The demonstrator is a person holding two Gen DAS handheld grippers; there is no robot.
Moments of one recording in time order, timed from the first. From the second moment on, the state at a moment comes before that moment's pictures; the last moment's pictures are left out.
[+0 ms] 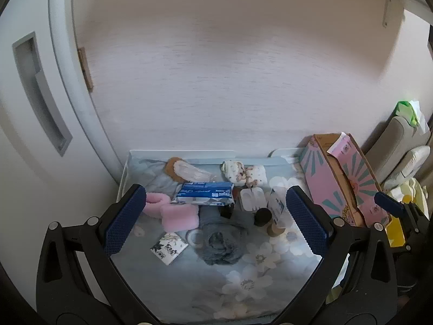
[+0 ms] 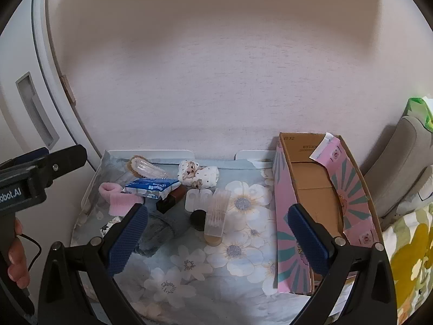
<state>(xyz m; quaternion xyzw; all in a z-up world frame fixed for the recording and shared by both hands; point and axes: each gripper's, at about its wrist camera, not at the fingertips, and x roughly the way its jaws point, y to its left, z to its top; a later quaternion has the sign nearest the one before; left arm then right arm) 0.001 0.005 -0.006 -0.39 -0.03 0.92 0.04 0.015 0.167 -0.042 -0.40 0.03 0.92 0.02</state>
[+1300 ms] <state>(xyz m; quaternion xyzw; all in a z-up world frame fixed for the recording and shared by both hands) -0.003 0.021 -0.157 -0.46 0.02 0.88 0.11 -0.077 0.204 -0.159 -0.54 0.11 0.83 -0.04</state>
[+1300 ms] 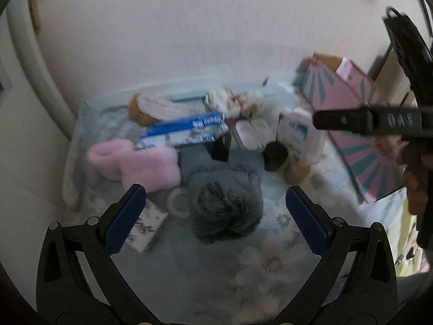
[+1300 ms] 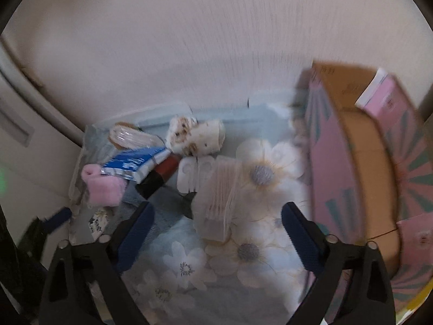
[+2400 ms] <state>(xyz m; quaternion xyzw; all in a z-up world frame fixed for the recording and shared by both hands) -0.013 -0.002 -0.152 -0.49 -0.02 0.86 0.16 -0.072 0.207 -0.150 -0.53 0.13 0.84 -0.02</state>
